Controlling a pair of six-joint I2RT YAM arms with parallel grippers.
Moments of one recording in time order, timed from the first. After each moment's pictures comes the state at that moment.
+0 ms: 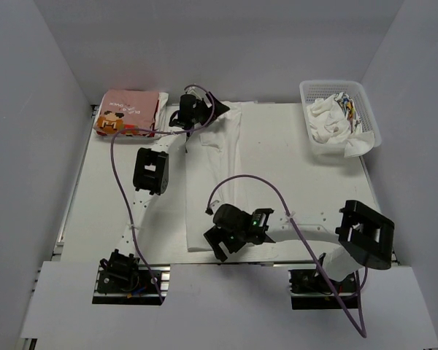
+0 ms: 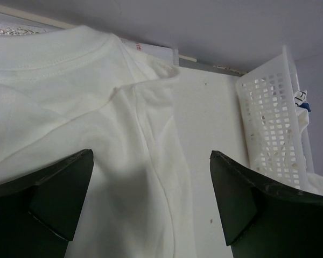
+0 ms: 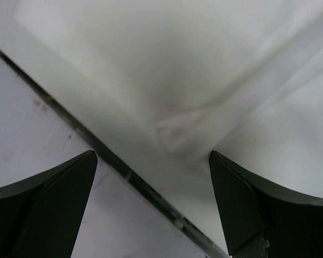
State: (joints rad) left arm -0.30 2.83 2.43 0.12 0.36 -0.82; right arm 1.23 1.52 0.82 -0.35 -0.01 0.47
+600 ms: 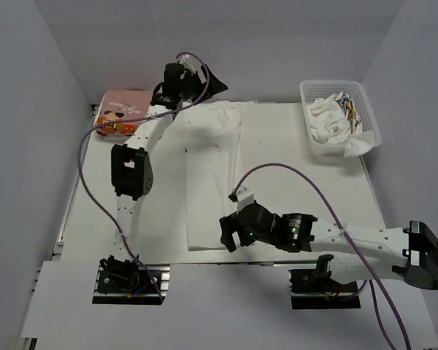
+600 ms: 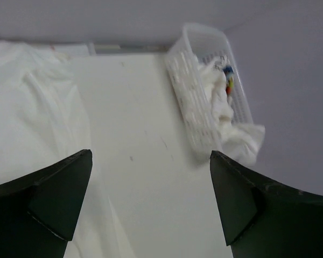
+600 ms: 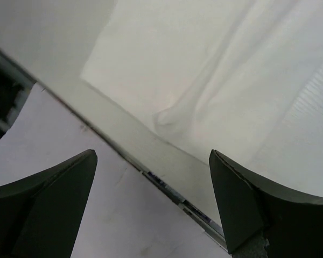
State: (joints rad) left arm -0.30 2.41 2.27 -0.14 0.46 -0.71; right arm 1.29 1.11 0.75 -0.40 0.23 0.58
